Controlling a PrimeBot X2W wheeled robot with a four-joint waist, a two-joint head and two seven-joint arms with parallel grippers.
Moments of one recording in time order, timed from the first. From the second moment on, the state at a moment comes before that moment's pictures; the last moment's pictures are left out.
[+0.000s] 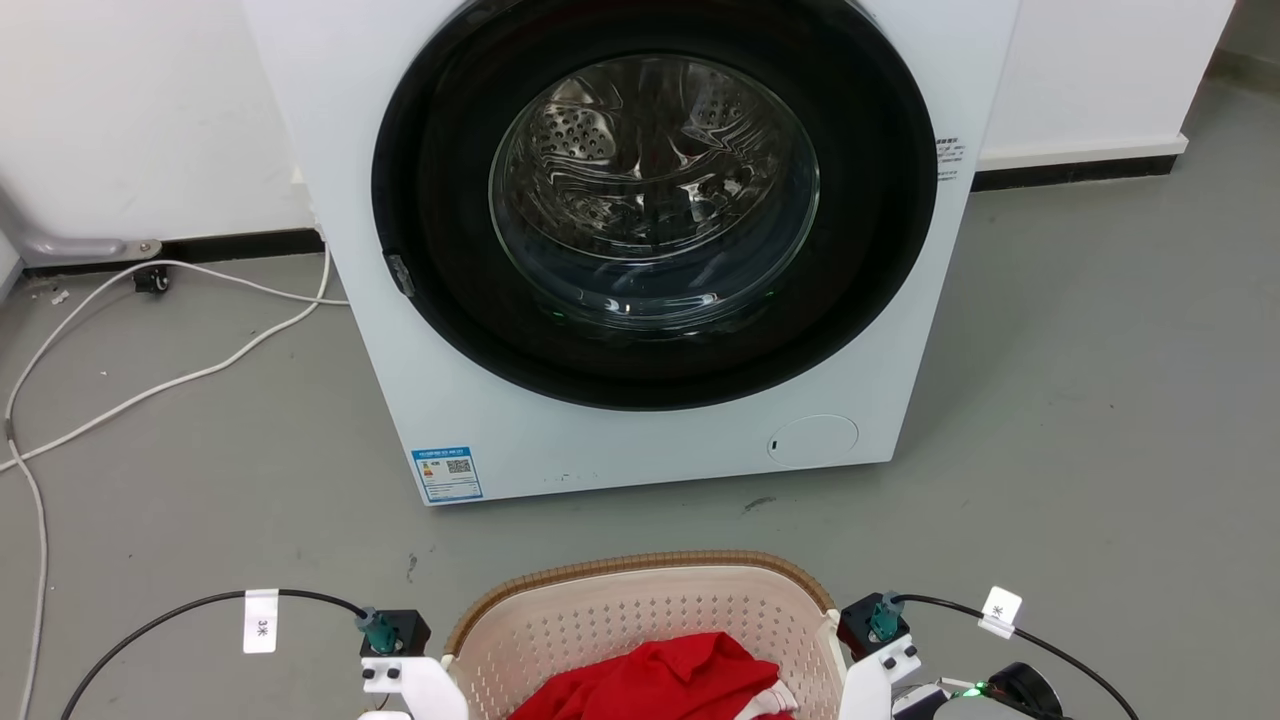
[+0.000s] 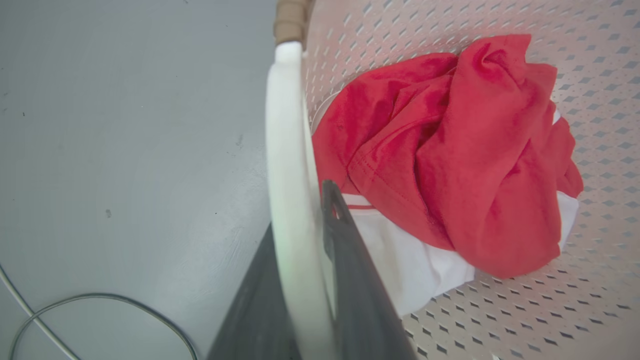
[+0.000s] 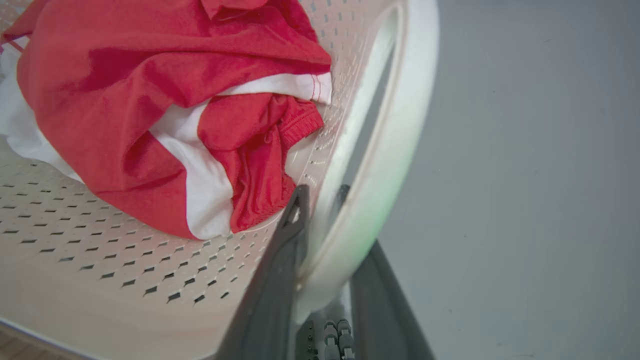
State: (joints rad) left arm -0.49 0.21 -0.93 1.23 -1.04 -0.13 0.16; right arm -0.56 -0.10 1.27 1.22 0.94 0.13 0.19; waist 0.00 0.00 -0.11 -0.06
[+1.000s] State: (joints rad) left arm -0.50 0.21 -0.99 1.24 -1.10 -0.13 0.15; right arm -0.57 -0.10 1.28 1.22 0.94 0.13 0.18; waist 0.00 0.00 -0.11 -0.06
